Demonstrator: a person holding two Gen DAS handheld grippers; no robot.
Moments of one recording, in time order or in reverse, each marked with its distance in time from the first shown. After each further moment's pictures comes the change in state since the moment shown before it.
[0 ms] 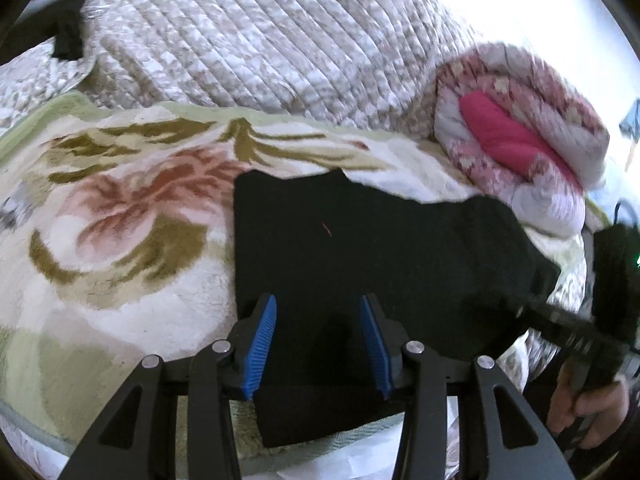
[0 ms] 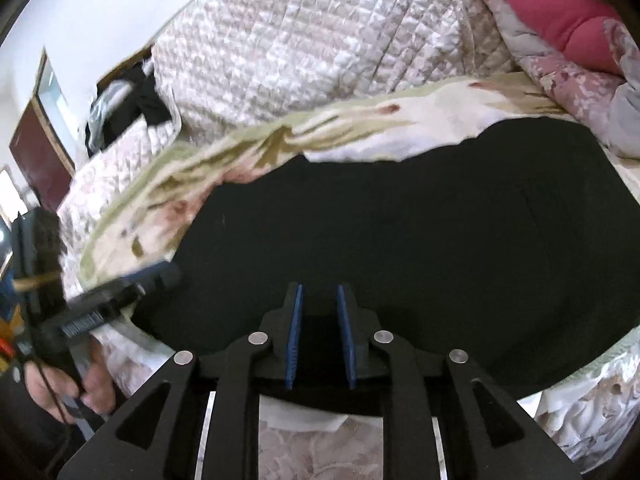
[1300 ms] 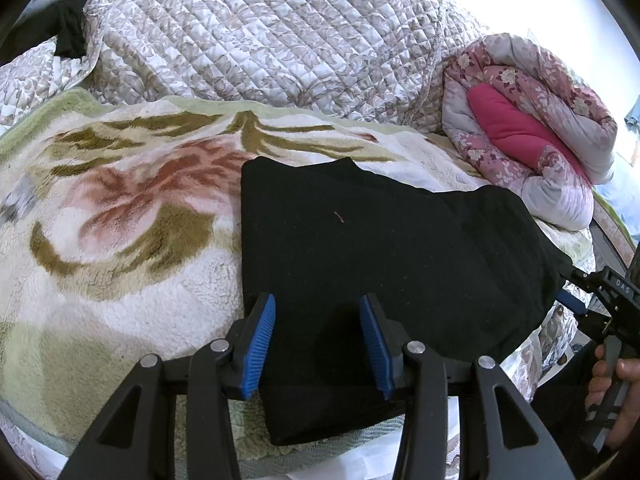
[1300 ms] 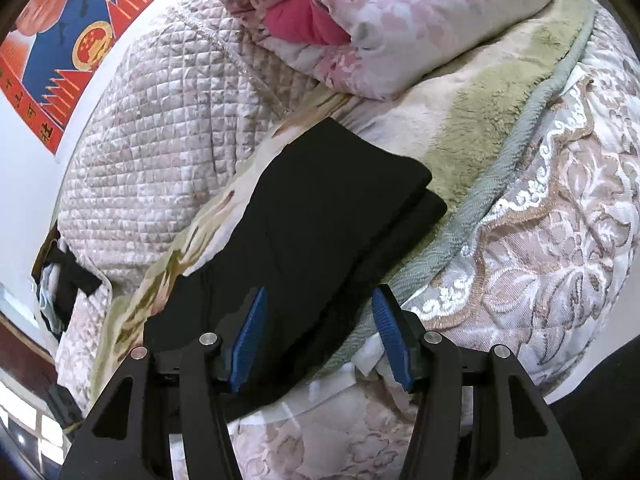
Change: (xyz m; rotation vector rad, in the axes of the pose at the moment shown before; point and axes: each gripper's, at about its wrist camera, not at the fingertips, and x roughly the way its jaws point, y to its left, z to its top) left arm 0.009 0.003 -0.006 0.024 0.026 0.029; right arm -0.087 -0.113 -0.034 0.598 -0.256 -0.169
